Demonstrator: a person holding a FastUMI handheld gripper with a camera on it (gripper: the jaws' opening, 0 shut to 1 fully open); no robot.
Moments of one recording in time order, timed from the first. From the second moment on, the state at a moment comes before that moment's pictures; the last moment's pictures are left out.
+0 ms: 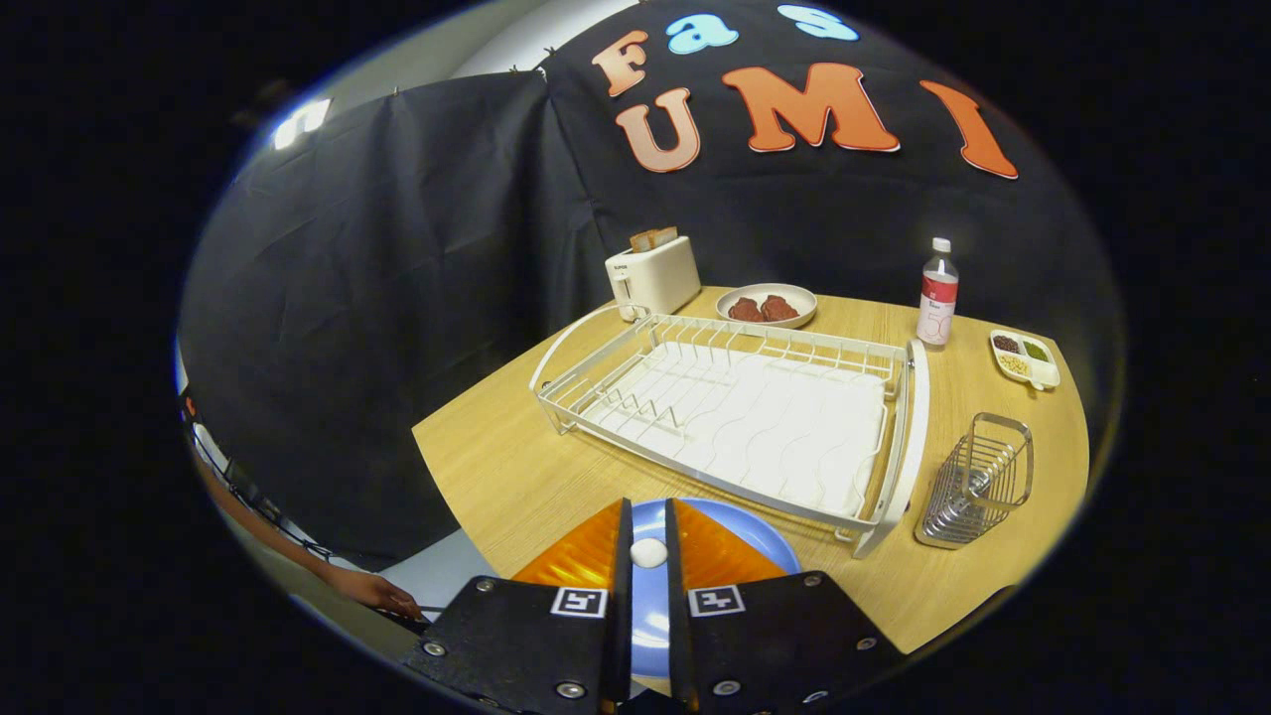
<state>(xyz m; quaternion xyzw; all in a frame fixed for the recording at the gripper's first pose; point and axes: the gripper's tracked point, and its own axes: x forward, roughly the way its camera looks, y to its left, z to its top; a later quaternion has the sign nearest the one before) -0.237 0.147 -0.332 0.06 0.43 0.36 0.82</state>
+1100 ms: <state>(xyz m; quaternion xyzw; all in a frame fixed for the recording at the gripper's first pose) -0.189 0.096 -0.295 0.09 0.42 0.27 0.86</state>
